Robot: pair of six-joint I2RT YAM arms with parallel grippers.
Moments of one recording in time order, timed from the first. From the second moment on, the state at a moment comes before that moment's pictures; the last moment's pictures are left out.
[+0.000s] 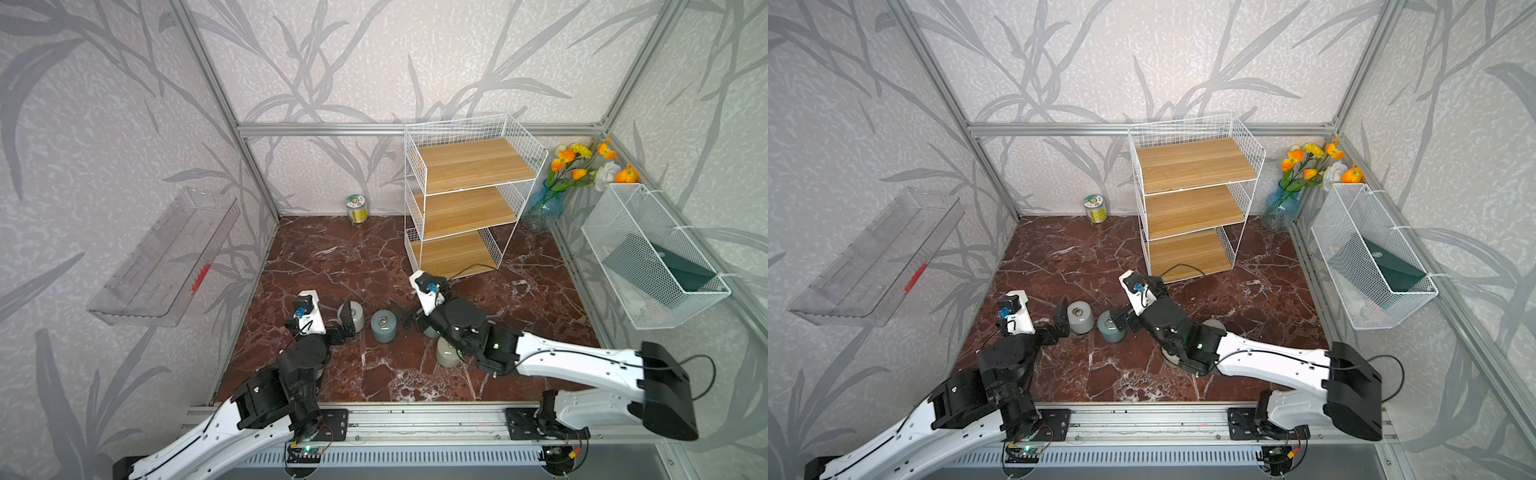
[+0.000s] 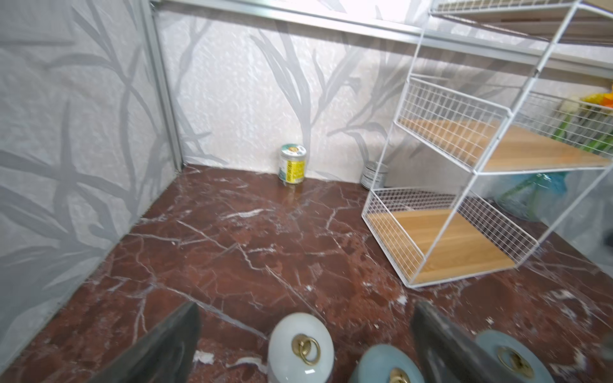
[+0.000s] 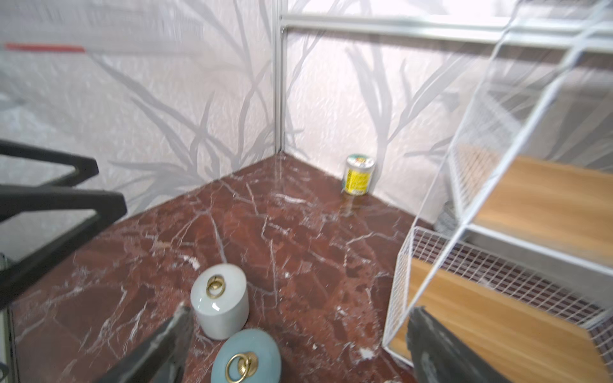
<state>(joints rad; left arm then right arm) -0.94 0.36 0.54 -0.42 -0.96 -0.31 1.14 1.22 0.84 0.27 0.45 0.01</state>
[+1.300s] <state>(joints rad) 0.02 1.40 0.37 0.61 -0.17 -0.04 0.20 1.55 0.35 0.80 0.41 -0.08</state>
